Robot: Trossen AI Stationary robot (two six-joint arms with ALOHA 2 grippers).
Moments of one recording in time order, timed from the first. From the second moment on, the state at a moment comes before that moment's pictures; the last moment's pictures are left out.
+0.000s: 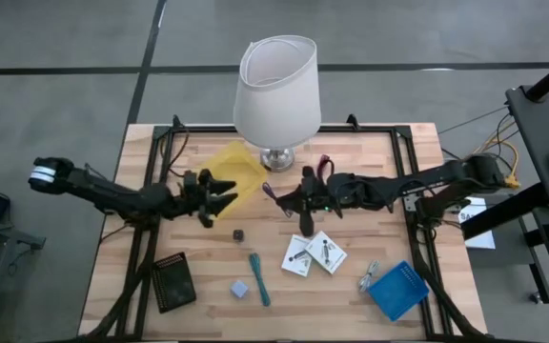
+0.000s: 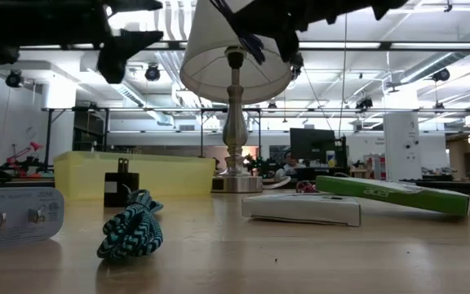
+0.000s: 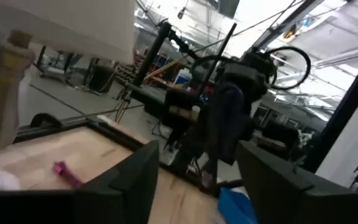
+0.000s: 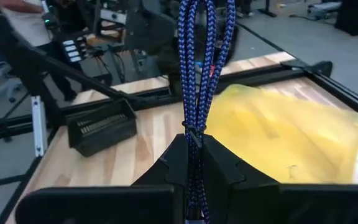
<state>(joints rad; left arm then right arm) -0.16 0.96 0.27 0.94 -0.39 -0.41 0.08 1.48 0.94 0.29 0.10 0.23</state>
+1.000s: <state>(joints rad) -0.15 1.24 0.54 0.93 -0.21 -0.40 0.08 1.58 1.09 0.22 0.02 0.21</state>
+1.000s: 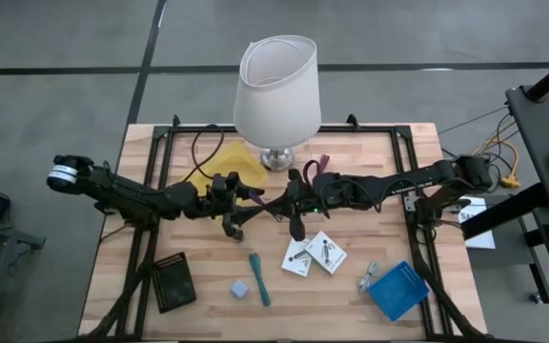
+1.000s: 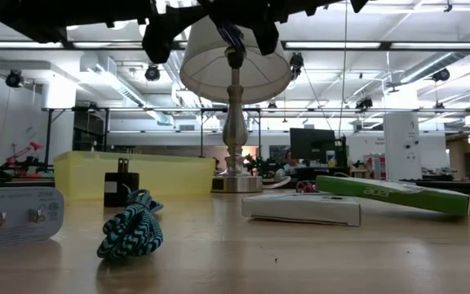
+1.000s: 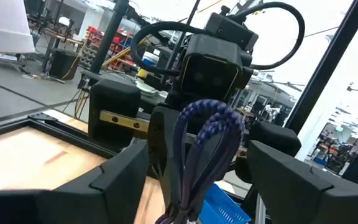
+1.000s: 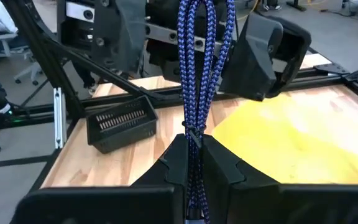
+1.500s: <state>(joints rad) -0.15 1.24 0.54 0.93 -0.15 -0.23 0.08 1.58 1.09 0.21 0.01 0.21</state>
